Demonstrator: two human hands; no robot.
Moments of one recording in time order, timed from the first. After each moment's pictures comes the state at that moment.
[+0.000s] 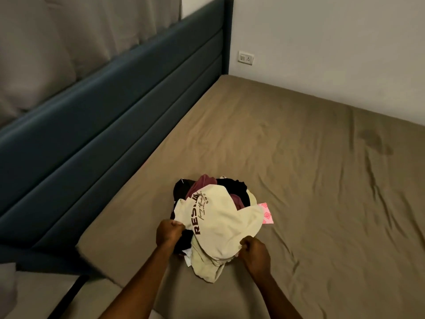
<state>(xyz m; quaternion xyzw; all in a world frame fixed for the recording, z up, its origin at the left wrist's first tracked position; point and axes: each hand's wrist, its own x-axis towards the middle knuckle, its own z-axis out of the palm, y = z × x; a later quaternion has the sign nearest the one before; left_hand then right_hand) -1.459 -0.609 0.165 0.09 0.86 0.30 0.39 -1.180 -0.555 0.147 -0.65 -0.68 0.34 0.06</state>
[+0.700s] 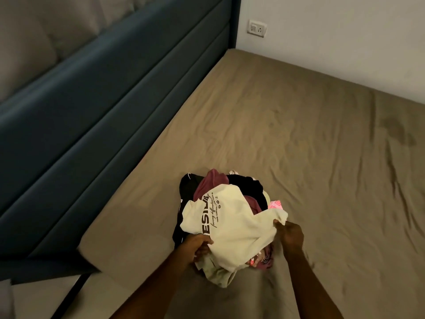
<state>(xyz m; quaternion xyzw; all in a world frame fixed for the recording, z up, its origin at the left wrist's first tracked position) -1.461 -0.573 0.124 -0.03 0.71 0.21 0.67 -1.180 -0.445 0.118 -0.77 -0.45 0.41 0.21</state>
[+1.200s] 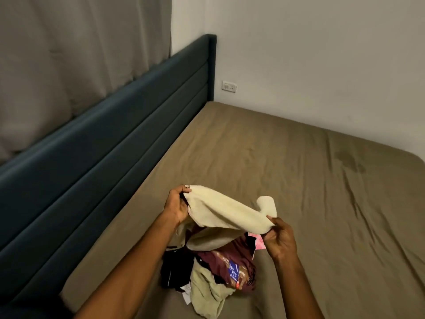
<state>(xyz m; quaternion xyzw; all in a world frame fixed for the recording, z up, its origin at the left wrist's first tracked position) -1.498 -0.474 0.342 0.00 0.53 0.60 0.59 -1.205 -0.453 0.314 -0.43 -0.04 0.74 0.51</state>
